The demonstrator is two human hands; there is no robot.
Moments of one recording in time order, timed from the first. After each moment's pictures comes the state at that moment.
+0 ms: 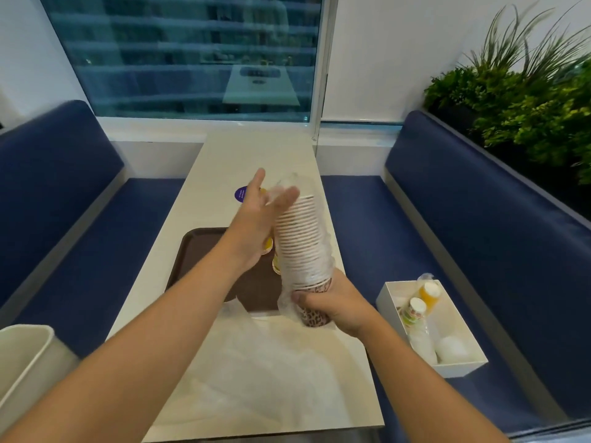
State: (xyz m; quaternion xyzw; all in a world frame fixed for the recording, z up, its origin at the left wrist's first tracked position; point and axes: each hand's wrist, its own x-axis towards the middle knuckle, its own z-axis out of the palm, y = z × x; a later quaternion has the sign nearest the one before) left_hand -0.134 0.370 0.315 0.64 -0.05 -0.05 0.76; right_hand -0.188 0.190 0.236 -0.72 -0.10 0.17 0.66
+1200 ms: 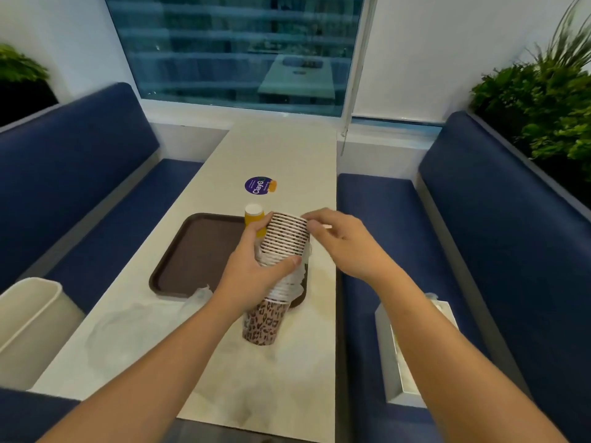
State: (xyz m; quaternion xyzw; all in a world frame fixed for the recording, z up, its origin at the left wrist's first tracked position) left_hand -0.172 0.298 0.247 0.78 0.05 0.07 0.62; right_hand -0.103 0.105 0.299 -0.86 -0.27 0.05 0.44
